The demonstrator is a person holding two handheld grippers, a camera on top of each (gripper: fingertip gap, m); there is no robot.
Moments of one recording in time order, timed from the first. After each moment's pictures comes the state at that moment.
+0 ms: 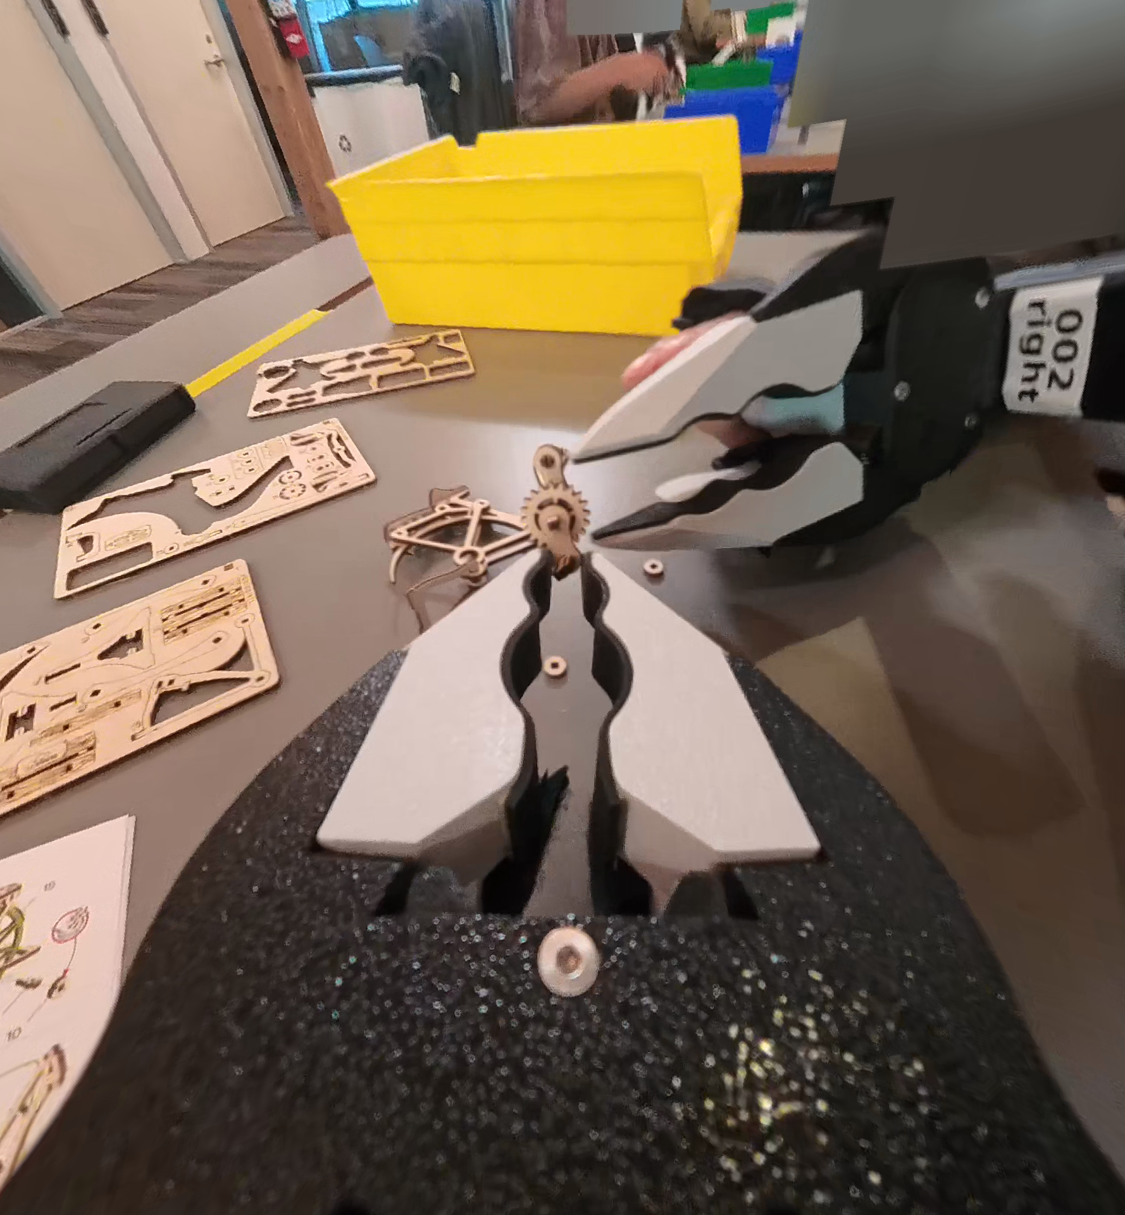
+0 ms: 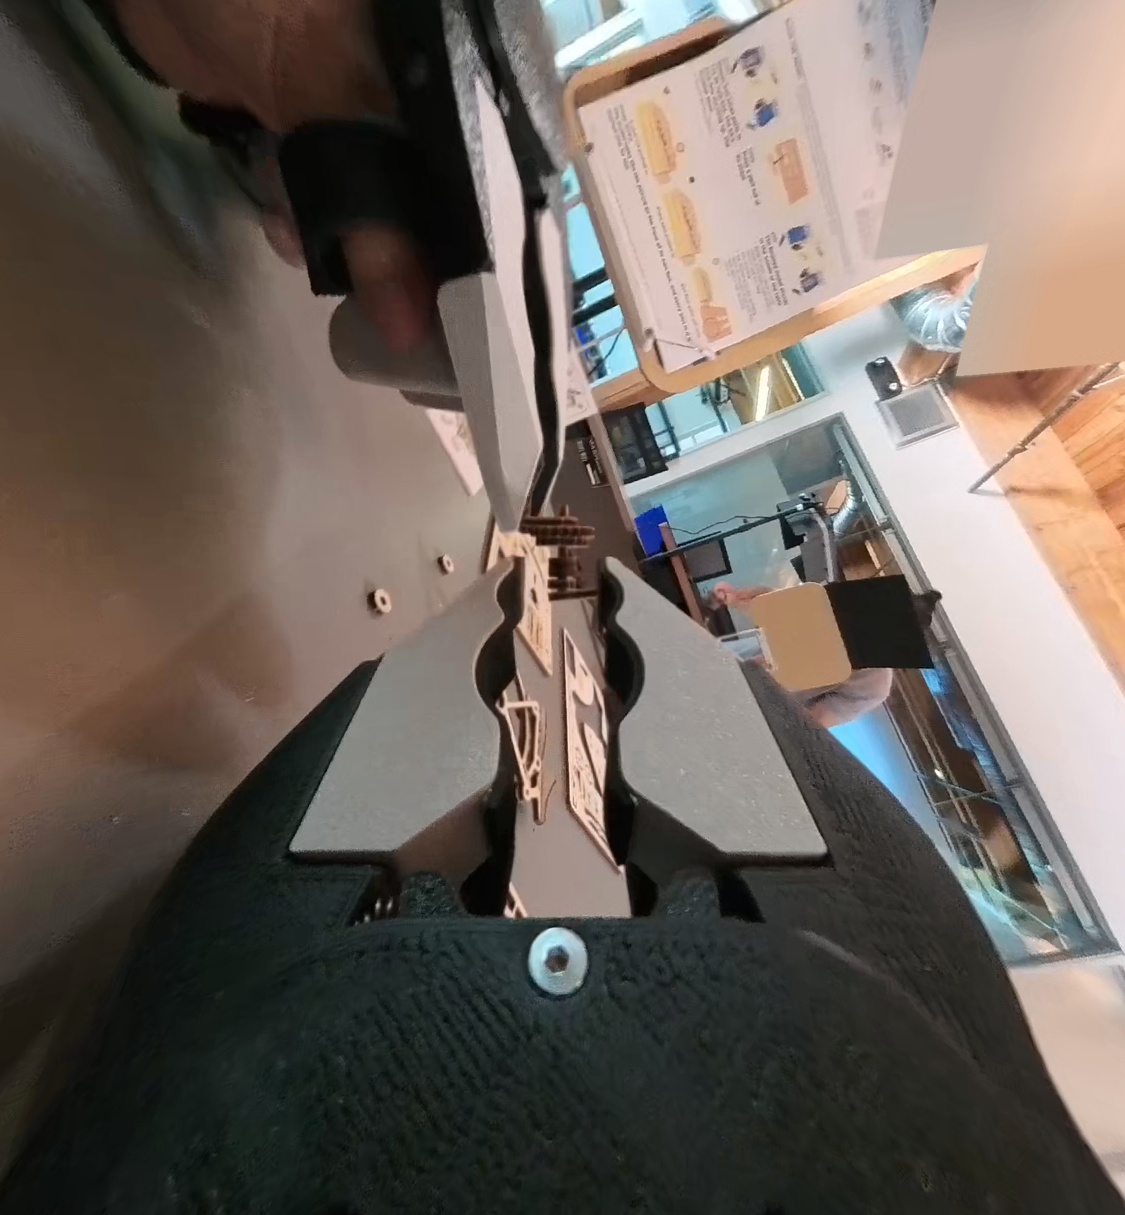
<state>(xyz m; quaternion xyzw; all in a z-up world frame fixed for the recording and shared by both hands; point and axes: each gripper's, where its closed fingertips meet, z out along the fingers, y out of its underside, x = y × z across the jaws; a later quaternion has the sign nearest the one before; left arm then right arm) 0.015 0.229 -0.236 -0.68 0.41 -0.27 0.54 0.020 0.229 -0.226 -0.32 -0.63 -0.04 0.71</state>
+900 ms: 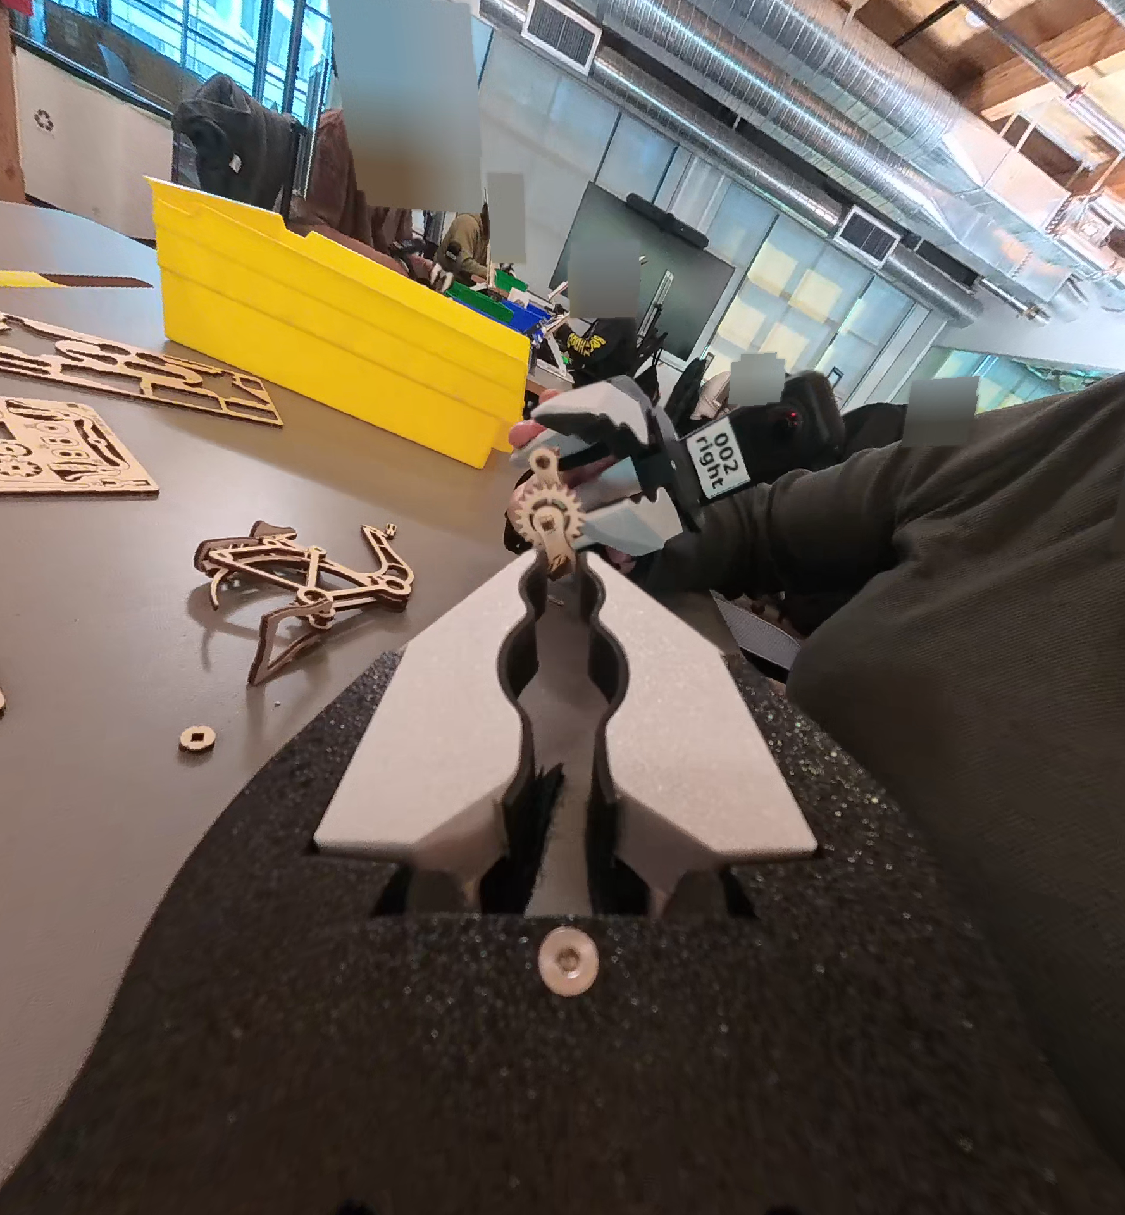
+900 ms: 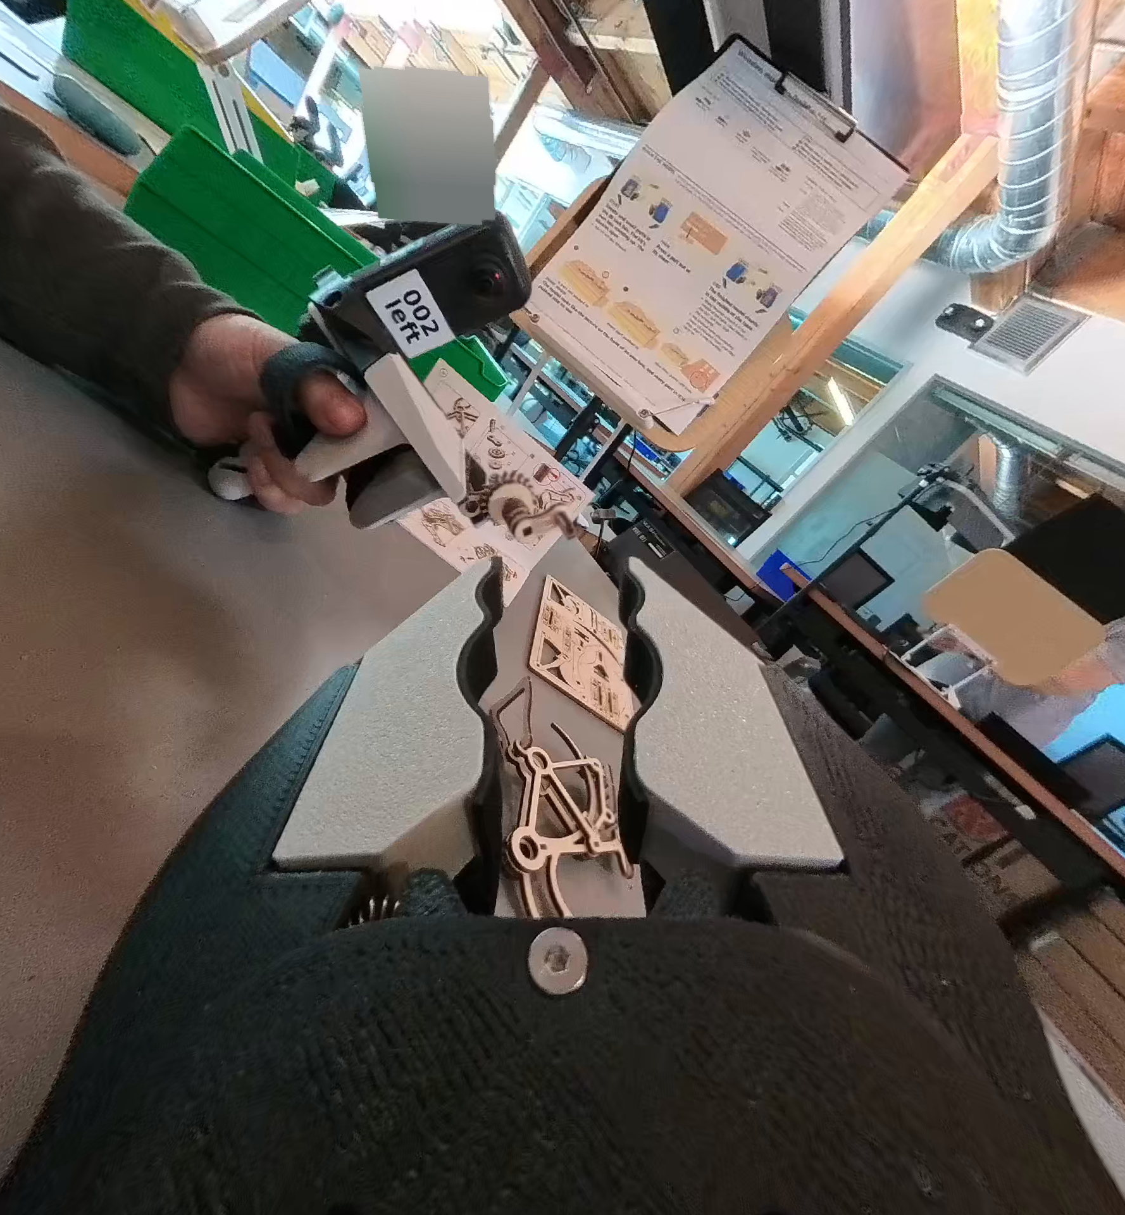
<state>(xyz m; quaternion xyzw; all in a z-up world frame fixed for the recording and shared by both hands) 0.010 0.212 -0.206 -0.62 0.31 -0.56 0.45 0.037 0.227 -0.190 -0.39 -0.55 0.21 0.71</state>
